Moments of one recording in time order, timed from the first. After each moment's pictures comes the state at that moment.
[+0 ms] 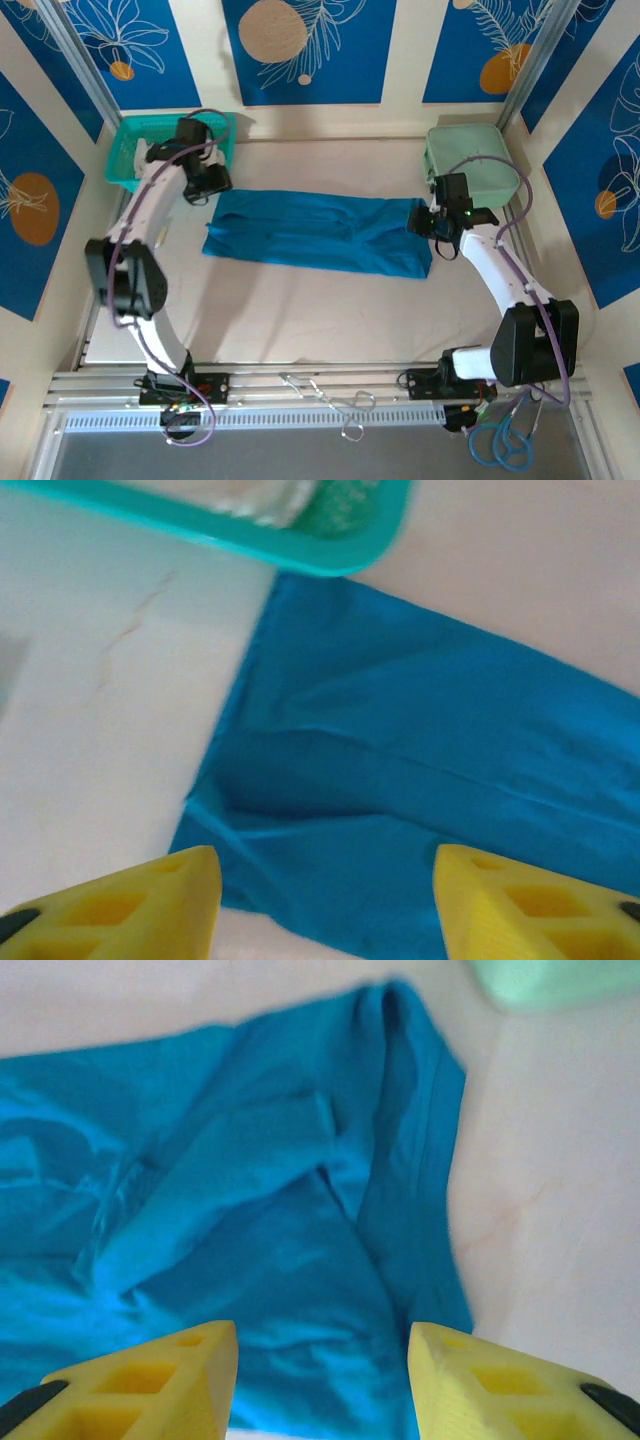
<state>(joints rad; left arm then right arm) -0.15 1.85 1.76 -1.01 0.00 -0.40 0.11 1.33 1.01 -0.68 -0.04 0.37</state>
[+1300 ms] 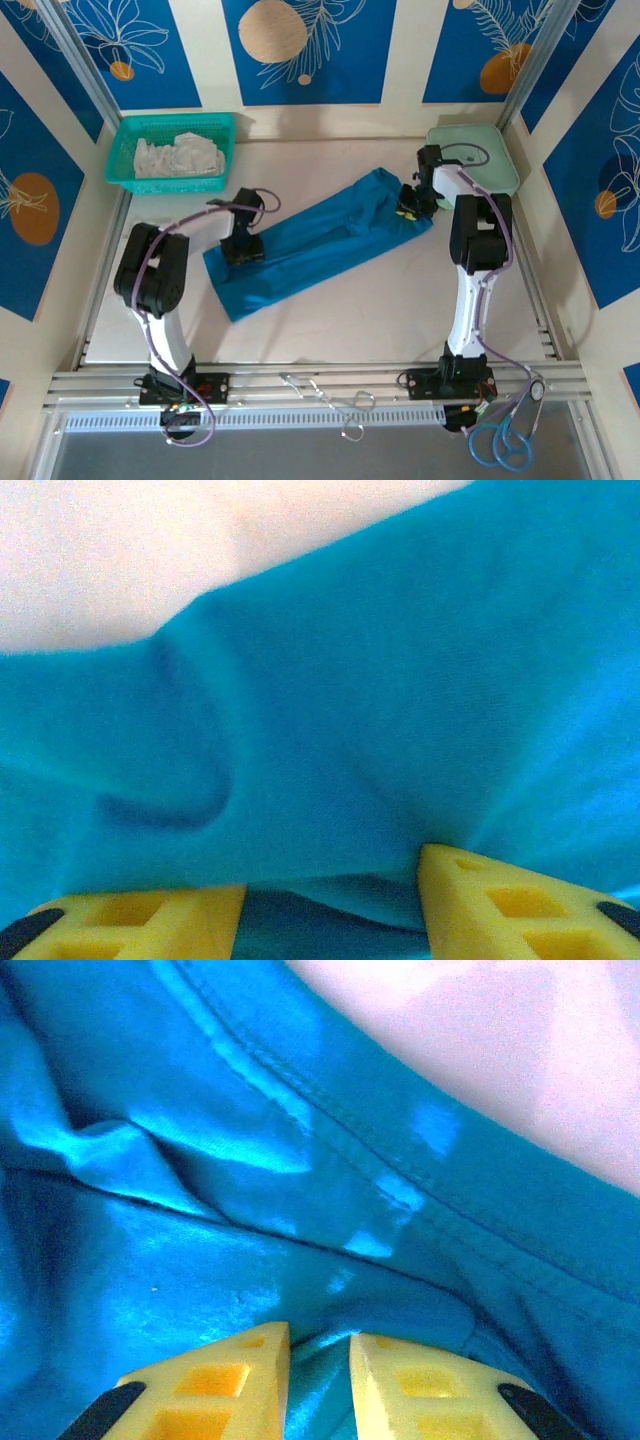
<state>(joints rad) -0.40 1.83 1.15 -0.76 -0.01 -0.52 0.02 2.22 1.72 -0.85 -0.21 0.38</state>
